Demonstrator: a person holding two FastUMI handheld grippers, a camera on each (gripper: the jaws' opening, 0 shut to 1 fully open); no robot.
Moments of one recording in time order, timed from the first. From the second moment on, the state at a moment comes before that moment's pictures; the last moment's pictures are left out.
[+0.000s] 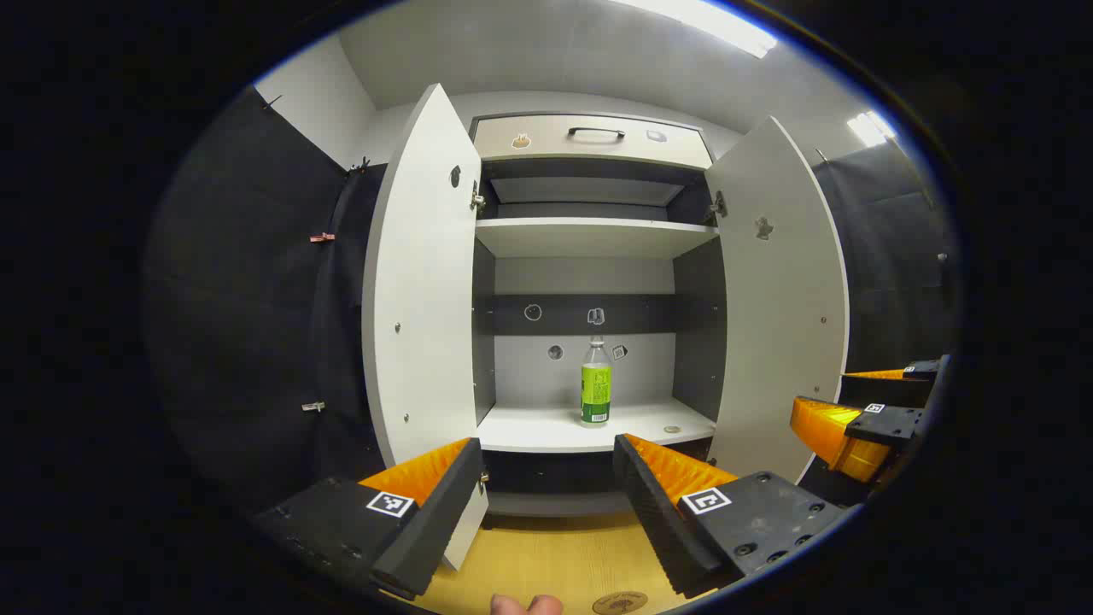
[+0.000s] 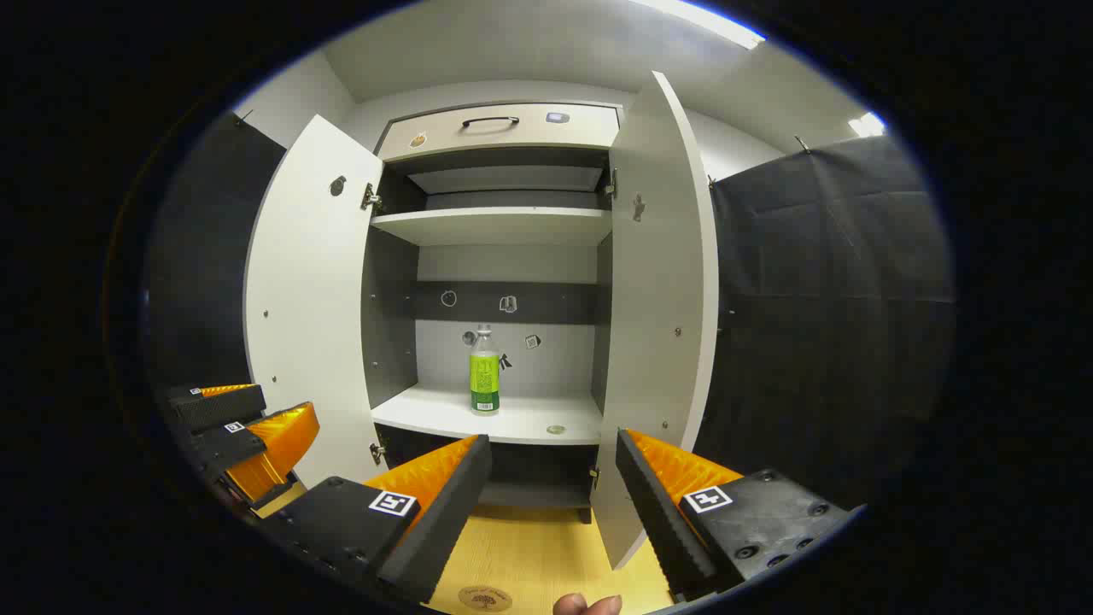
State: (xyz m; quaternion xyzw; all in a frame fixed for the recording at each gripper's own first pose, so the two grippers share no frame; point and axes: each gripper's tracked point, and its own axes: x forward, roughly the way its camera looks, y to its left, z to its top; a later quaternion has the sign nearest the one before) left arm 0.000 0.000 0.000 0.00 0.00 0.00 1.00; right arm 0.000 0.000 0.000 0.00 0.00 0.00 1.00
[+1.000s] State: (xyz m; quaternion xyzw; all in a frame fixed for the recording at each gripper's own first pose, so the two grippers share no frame) left arm 0.031 -0.003 -0.007 0.00 0.01 0.00 1.00; right arm 0.025 -0.001 -0.006 0.02 0.01 -0.01 1.00
